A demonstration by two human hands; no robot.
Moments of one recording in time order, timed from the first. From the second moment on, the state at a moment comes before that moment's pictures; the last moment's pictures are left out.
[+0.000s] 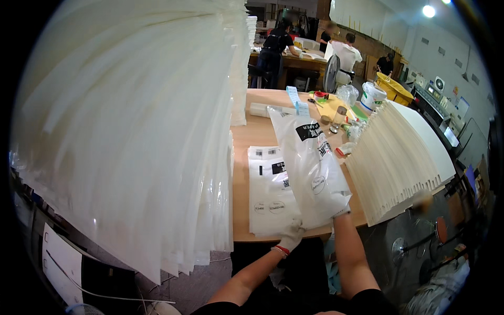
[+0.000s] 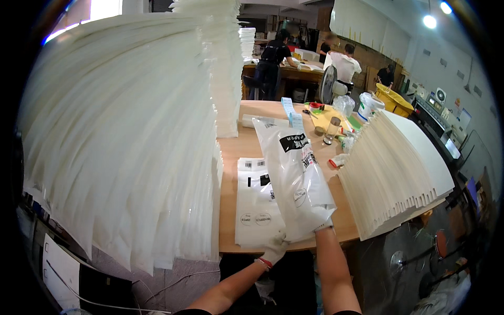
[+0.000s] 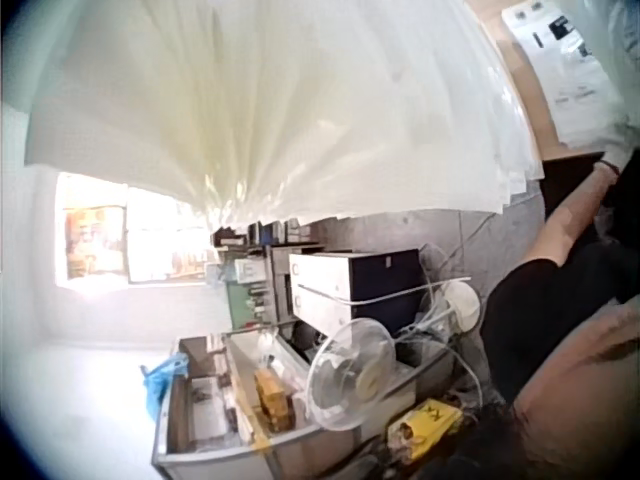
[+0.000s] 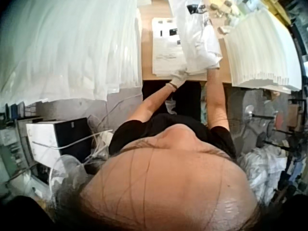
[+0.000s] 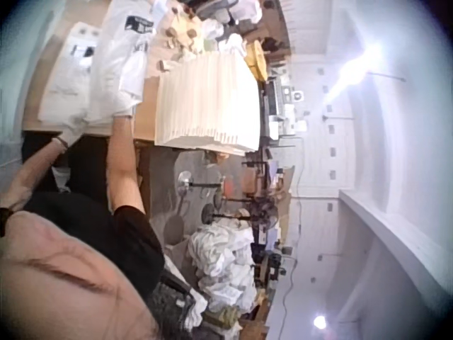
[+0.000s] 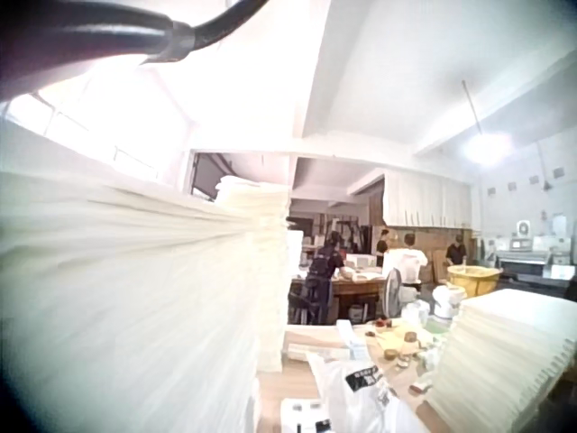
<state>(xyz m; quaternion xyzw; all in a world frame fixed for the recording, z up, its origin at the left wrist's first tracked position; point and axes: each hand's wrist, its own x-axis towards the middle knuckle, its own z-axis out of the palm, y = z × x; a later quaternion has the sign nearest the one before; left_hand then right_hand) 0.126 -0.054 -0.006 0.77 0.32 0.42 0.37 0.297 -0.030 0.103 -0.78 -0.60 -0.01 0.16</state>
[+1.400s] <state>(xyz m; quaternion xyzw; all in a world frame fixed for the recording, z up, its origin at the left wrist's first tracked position) -0.017 -0.170 0.076 0.81 0.43 0.24 0.32 0.375 -0.223 -0.003 -0.84 -0.22 0.31 0.38</state>
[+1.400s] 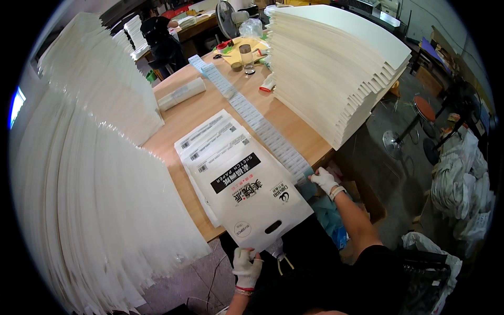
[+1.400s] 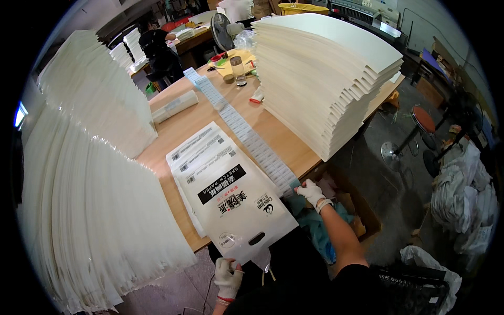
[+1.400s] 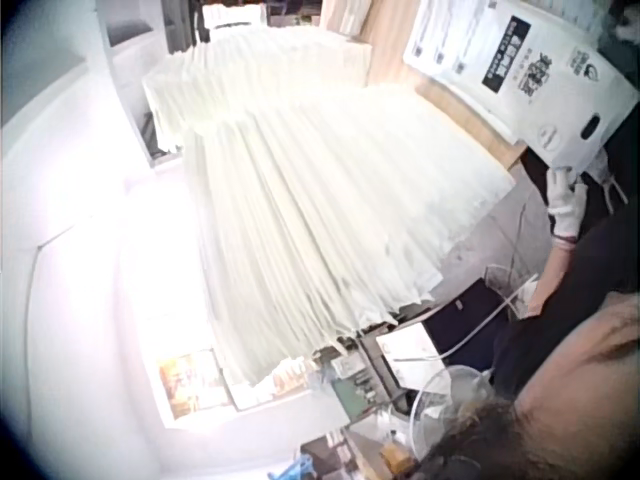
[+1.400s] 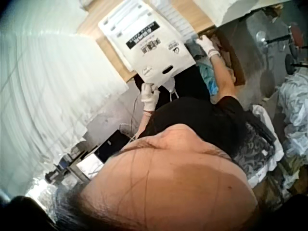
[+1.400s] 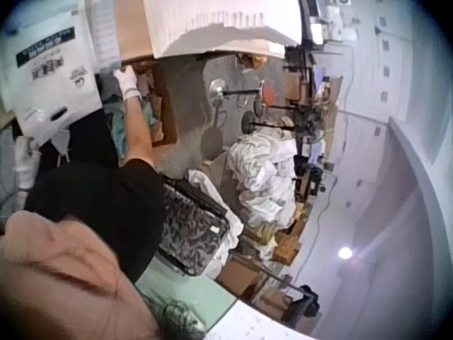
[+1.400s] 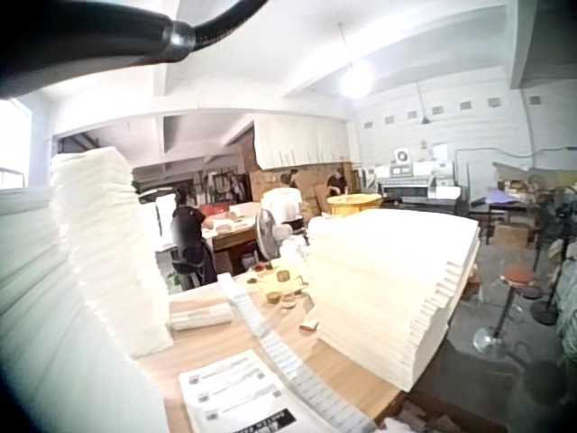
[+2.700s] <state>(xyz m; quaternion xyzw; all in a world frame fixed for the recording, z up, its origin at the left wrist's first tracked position) -0.047 -0.148 0.003 0.65 0.56 0.34 0.39 0.218 0.099 0.054 -0.70 -0.43 0.40 0.41</state>
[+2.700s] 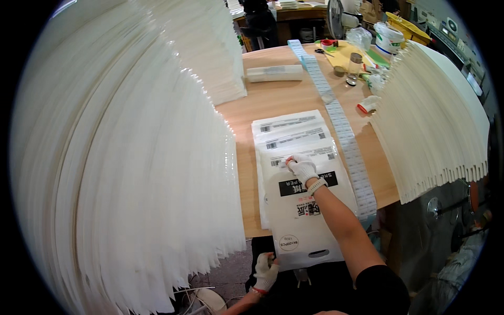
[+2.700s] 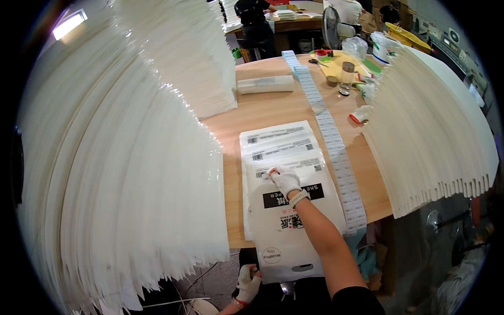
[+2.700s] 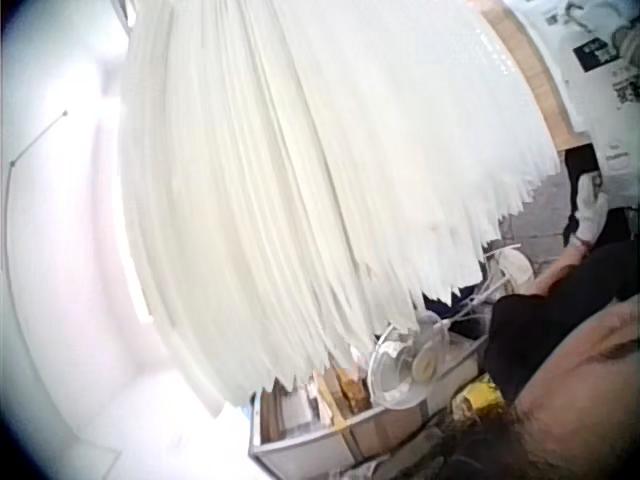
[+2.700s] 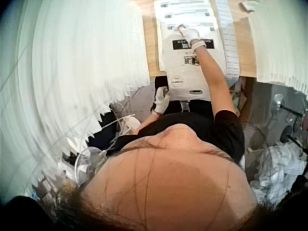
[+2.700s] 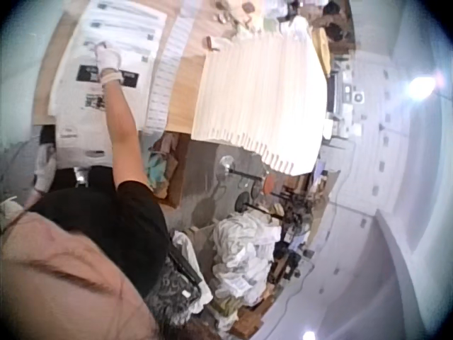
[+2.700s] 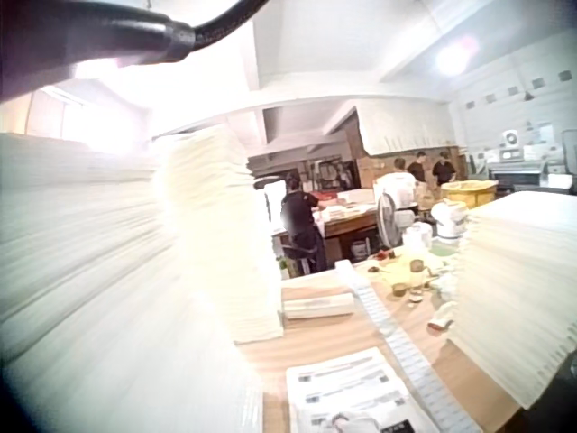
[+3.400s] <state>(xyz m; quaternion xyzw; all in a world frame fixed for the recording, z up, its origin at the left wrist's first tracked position) -0.056 -0.145 -0.010 0.45 0.60 0.16 0.64 0.197 0.142 0.029 -0.76 -0.53 0.24 0.29</state>
